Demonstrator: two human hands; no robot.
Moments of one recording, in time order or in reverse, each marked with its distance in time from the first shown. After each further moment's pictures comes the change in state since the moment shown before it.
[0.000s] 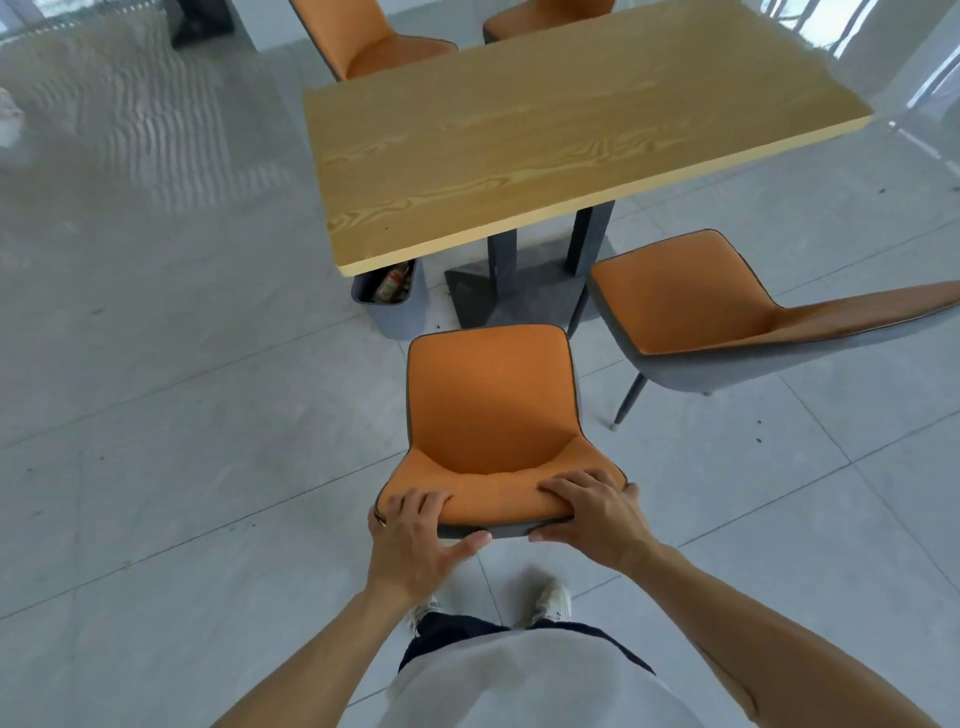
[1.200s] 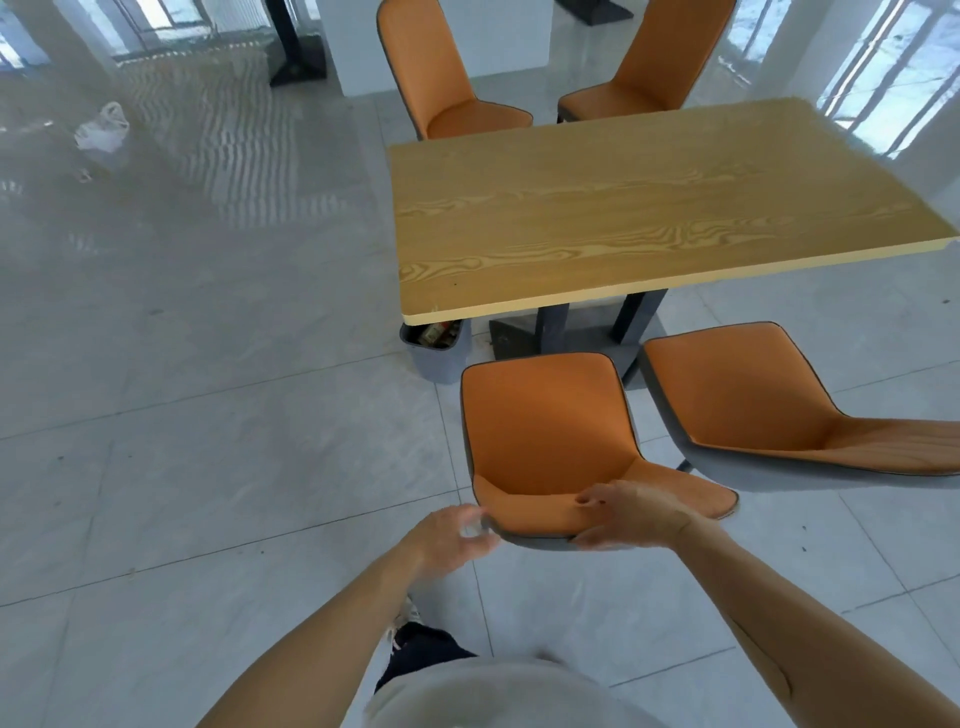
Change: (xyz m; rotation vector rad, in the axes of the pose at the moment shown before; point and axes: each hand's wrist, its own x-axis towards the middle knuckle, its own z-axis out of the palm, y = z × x) left_hand 0.100 -0.037 -0.049 -0.498 -0.454 -0.068; right_hand 0.120 -0.017 -0.087 -0.099 -0.351 -0.016
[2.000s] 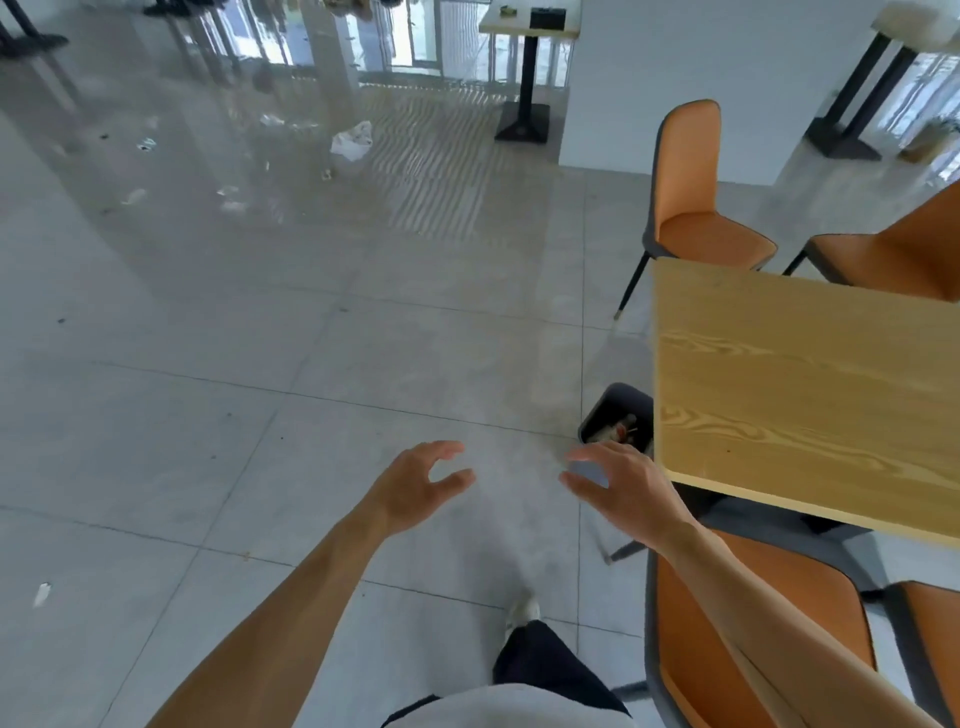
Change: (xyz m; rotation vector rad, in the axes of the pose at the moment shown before) left_hand -0.082 -0.229 -0.365 -0.211 0.648 0.003; right_hand 0.193 -0.403 -0.151 0.044 0.468 -0.512
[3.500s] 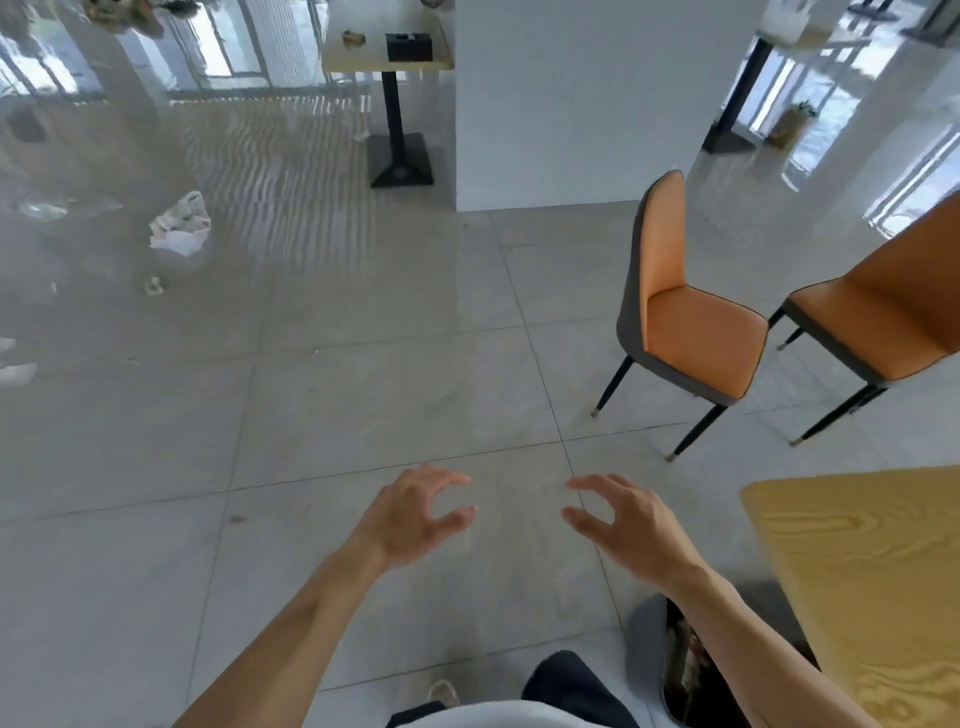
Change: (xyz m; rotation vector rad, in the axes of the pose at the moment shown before) left_hand 0.717 0.017 -0.293 0.256 -0.222 0.347; right_hand 0.661 0.043 -0.116 0.102 0.122 0.361
